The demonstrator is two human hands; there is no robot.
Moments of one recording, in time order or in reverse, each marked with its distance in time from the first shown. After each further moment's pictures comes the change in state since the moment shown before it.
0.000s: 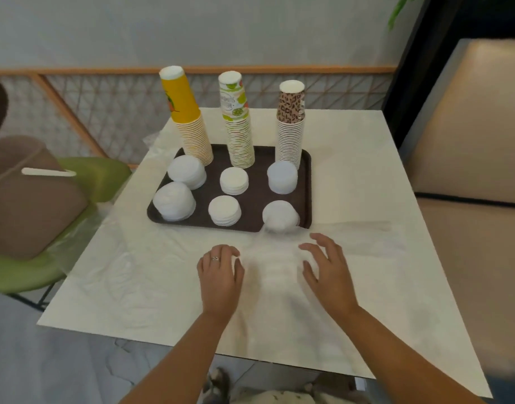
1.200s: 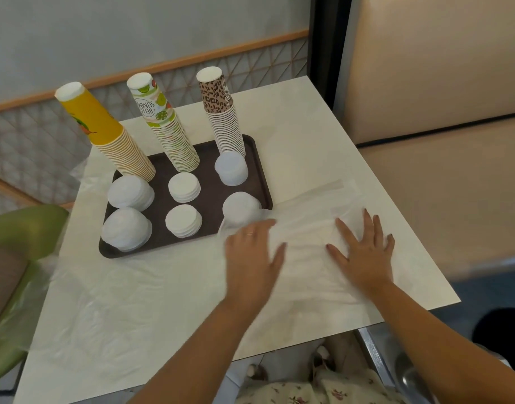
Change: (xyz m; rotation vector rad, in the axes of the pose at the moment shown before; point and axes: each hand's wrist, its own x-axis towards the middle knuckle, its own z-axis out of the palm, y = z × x) left_hand 0.023 0.099 -0.020 -0.130 -0.289 0.375; right_hand -0.059 0.068 -0.044 -0.530 -0.298 0.673
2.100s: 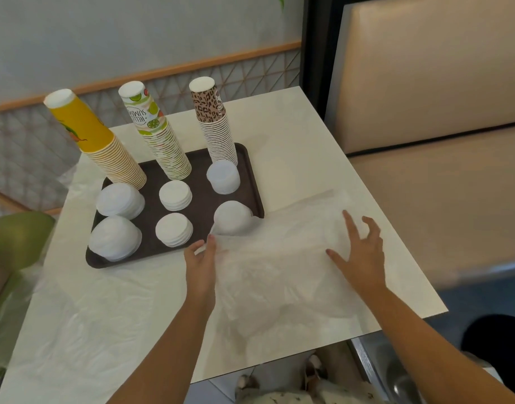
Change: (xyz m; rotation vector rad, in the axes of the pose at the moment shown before) left_hand 0.009 -0.066 0.013 -0.967 0.084 -1.051; right_hand 0.003 -0.006 -0.031 0.320 0.151 0.058
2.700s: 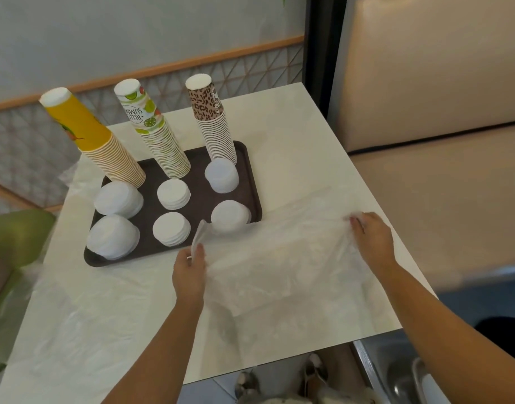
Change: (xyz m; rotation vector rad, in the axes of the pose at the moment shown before) left_hand 0.015 -0.011 -0.010 0.315 0.173 0.126; right_hand 0.048 0.012 -0.018 0.259 0.039 0.032
